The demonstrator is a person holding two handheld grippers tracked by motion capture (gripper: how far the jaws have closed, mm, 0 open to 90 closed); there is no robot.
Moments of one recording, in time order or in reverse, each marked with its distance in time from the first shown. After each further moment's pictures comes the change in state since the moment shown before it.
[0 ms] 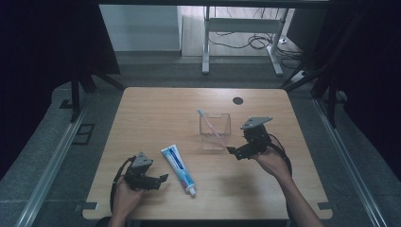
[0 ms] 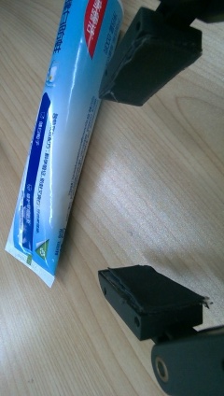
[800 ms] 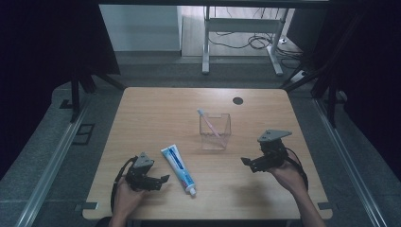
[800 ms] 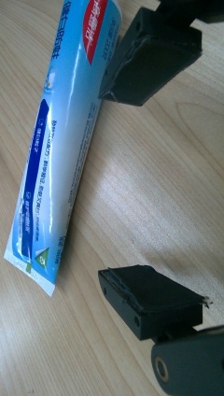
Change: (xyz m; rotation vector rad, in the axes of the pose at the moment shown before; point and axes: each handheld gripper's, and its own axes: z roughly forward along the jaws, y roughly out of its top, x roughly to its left) left arm -0.004 0.001 0.002 0.011 -0.008 0.009; right arm 0.001 -0.047 -0.035 -0.006 -0.040 0.037
